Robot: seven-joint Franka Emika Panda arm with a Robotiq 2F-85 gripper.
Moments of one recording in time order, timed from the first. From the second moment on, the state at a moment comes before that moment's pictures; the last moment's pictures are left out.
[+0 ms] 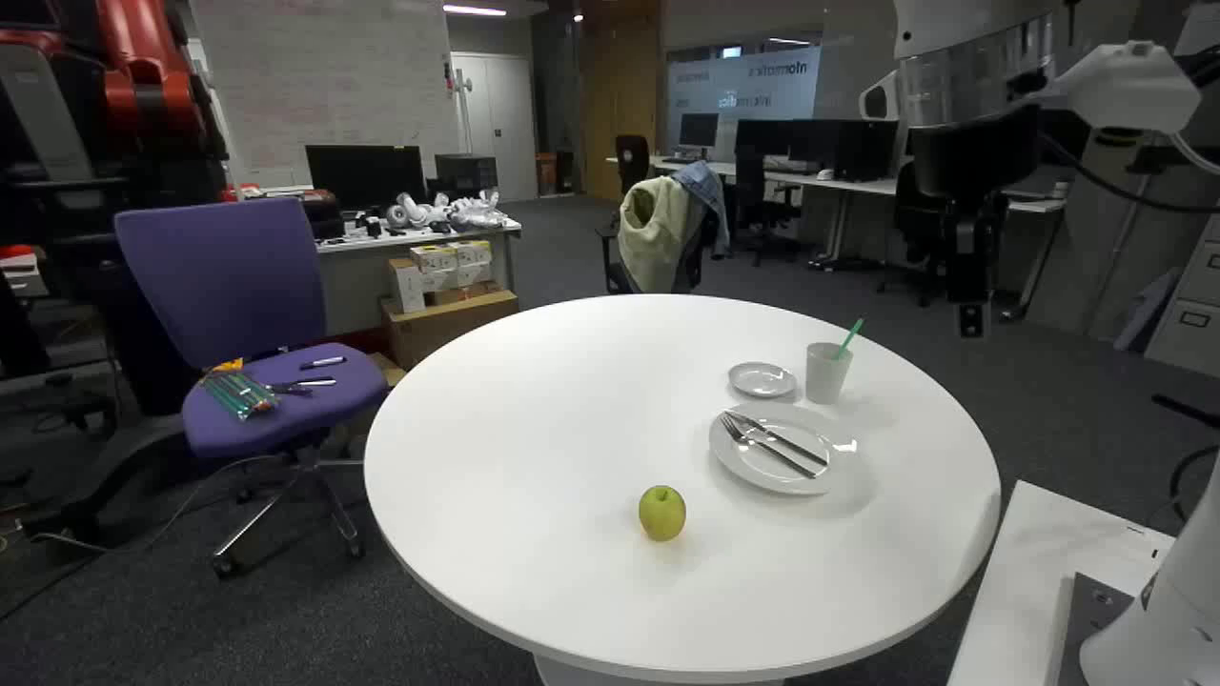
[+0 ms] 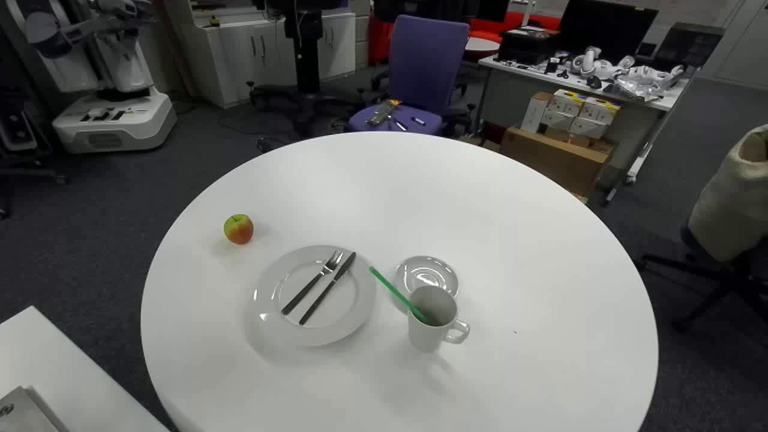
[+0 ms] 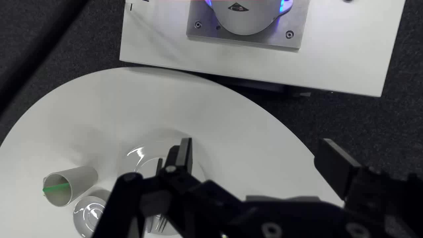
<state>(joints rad) 0.09 -0.80 0.24 -2.51 -0.02 1.48 0.11</state>
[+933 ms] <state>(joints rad) -0.06 -0.83 0.10 -2.52 -0.10 1.66 0.28</state>
